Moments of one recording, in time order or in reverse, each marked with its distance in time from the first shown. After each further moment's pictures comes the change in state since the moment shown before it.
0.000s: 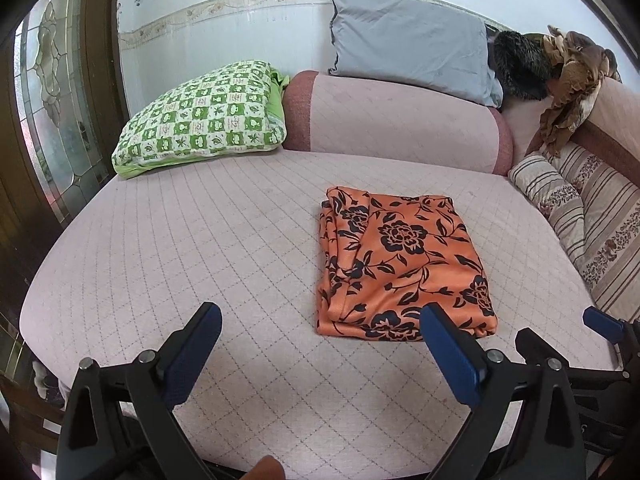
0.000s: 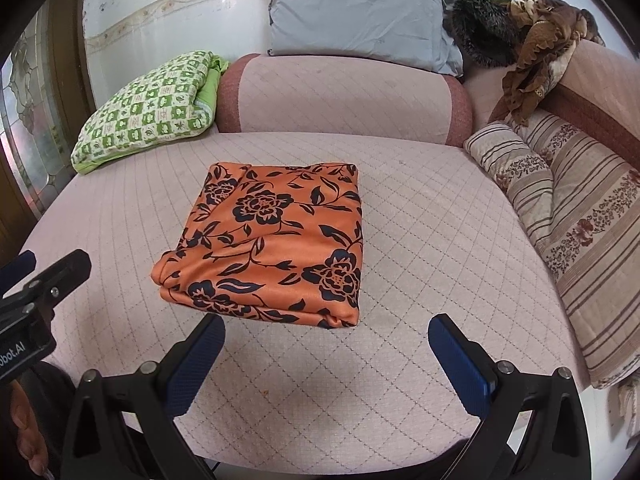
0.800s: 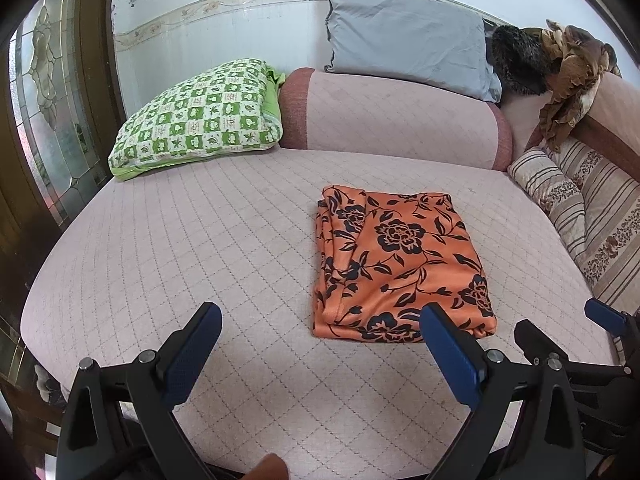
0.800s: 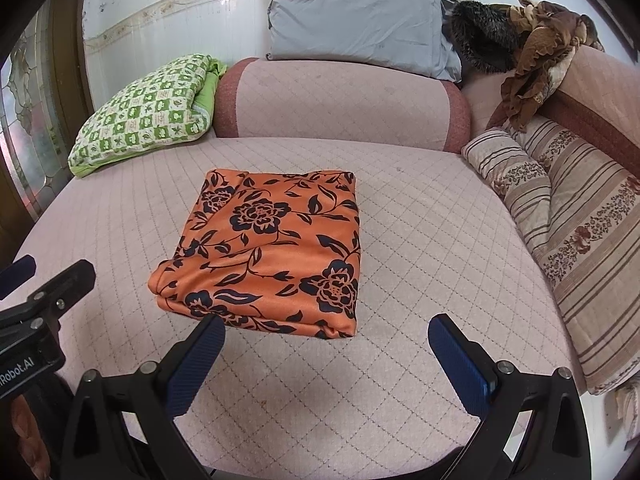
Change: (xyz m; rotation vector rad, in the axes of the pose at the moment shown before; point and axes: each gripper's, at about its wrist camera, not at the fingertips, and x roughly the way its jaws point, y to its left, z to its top) left arm 0.005 -0.007 0.006 0.016 0.012 0.003; right arm 0.002 0.001 0.007 -0.007 -0.014 -0.016
